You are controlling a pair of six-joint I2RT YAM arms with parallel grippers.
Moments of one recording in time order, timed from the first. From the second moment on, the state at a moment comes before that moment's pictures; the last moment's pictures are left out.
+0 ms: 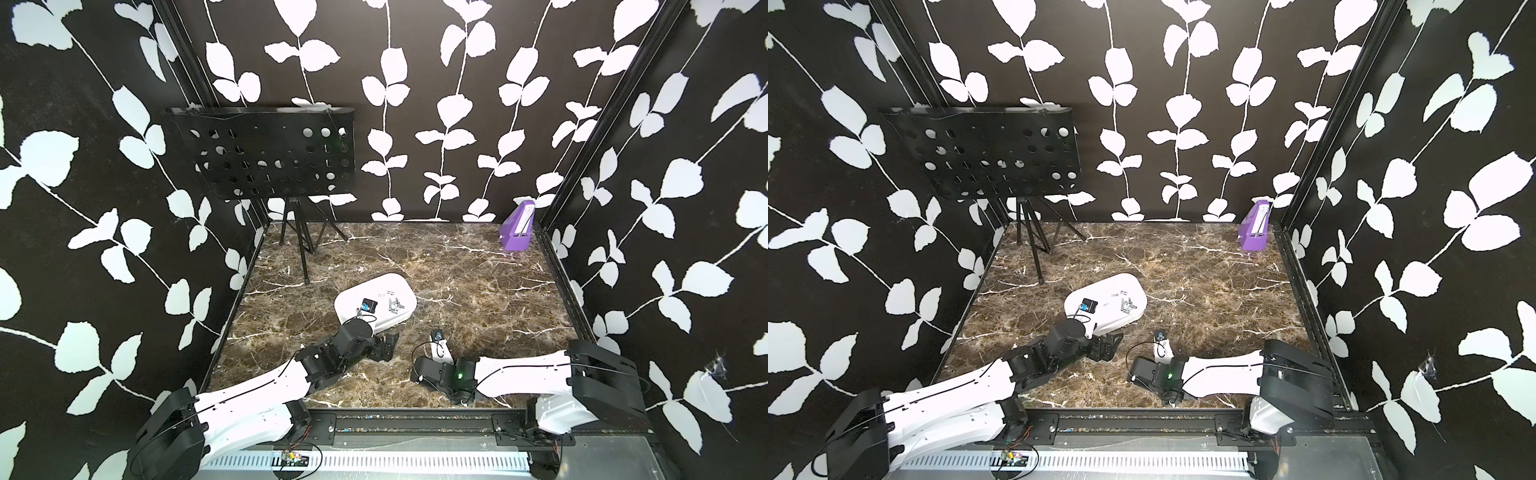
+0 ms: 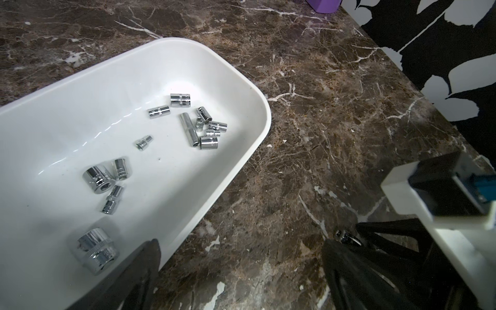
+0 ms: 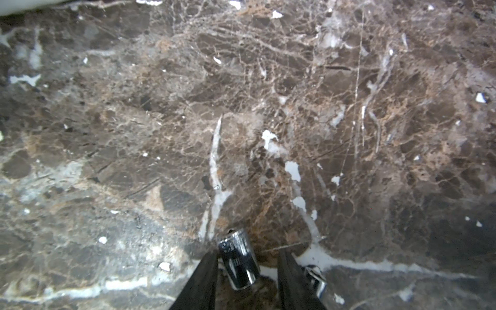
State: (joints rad) left arm -0.95 0.96 0.44 -0.09 -0.19 -0.46; right arm 1.30 1.49 0.67 -0.47 0.46 1.02
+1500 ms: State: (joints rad) left arm -0.95 0.44 0.32 -0.26 -0.59 -0.51; right arm 1.22 1.30 0.96 -0.47 0.52 0.74
